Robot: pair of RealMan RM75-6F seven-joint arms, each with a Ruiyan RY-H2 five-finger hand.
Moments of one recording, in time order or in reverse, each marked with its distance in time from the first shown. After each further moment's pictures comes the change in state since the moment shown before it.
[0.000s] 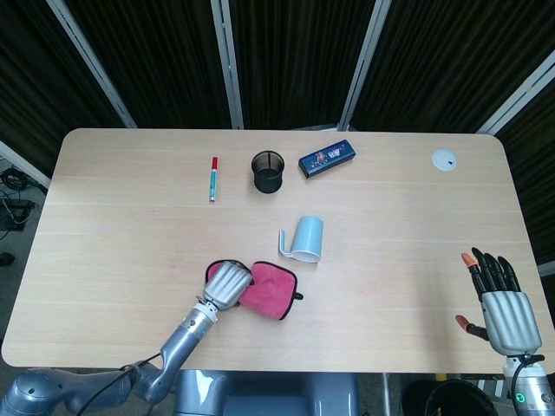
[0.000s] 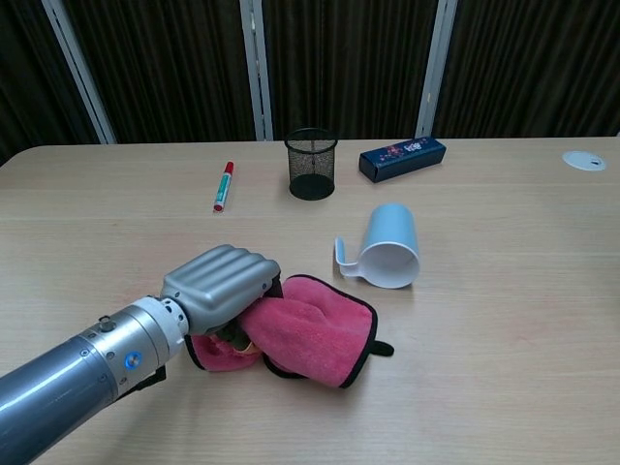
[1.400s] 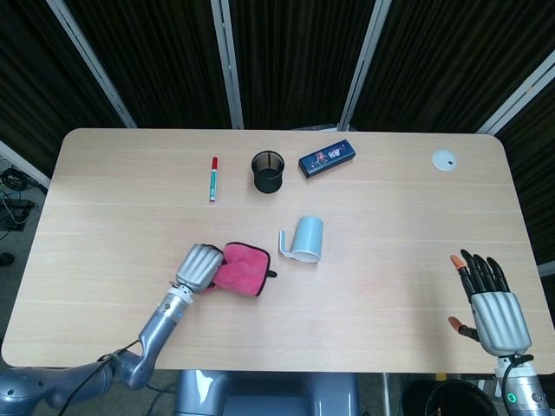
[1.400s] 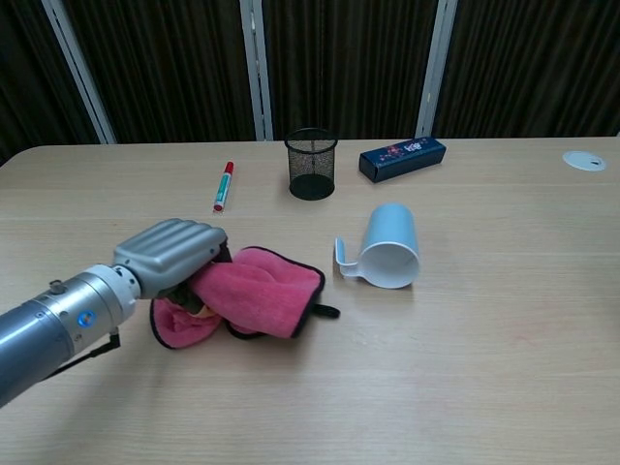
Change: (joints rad) left arm 0.018 0.076 -0.032 0.016 -0.009 0.001 -0.087; right arm 0.008 -0.016 -0.010 -0.003 -0.022 -0.008 -0.037
